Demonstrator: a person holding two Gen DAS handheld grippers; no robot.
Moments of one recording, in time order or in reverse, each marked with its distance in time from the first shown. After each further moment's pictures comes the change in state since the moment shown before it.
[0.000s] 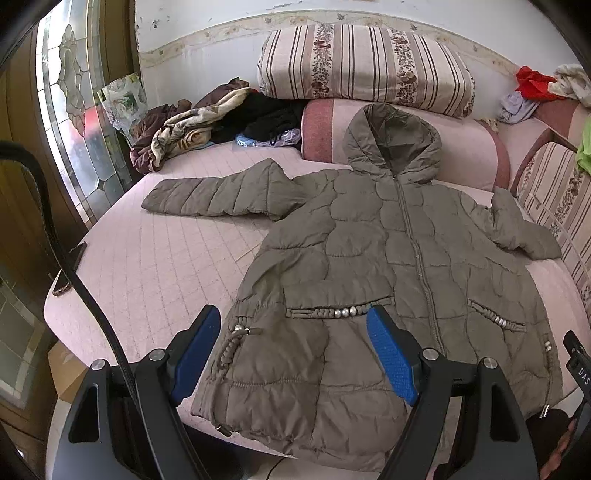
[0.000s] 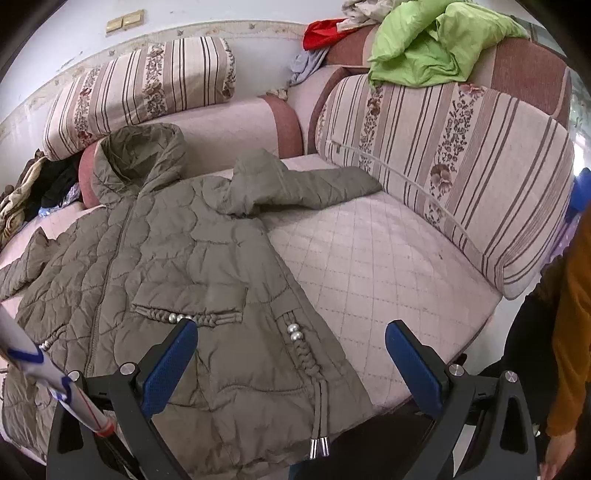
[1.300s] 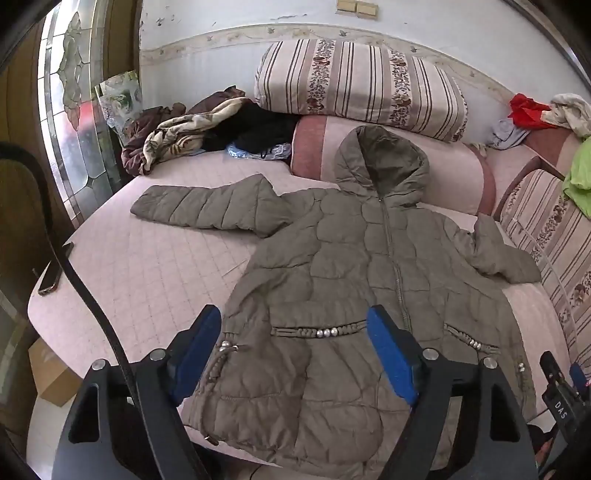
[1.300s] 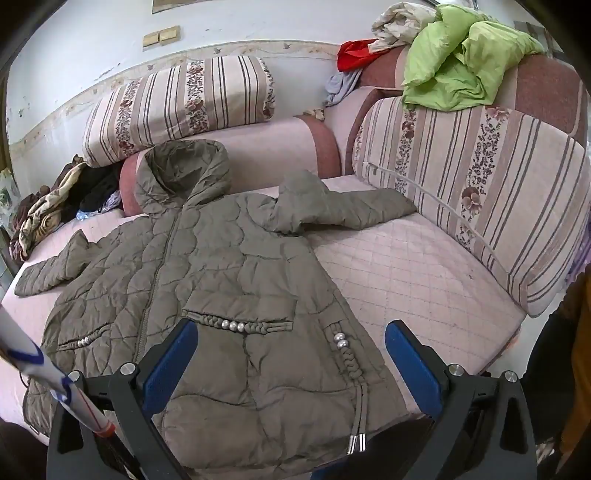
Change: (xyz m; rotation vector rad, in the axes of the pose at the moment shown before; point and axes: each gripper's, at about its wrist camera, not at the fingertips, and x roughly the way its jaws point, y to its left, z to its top) left arm -0.013 0.005 0.017 -0.050 -0.043 -0.081; right arm -0.029 0.018 0.001 -0.041 -0.104 0.118
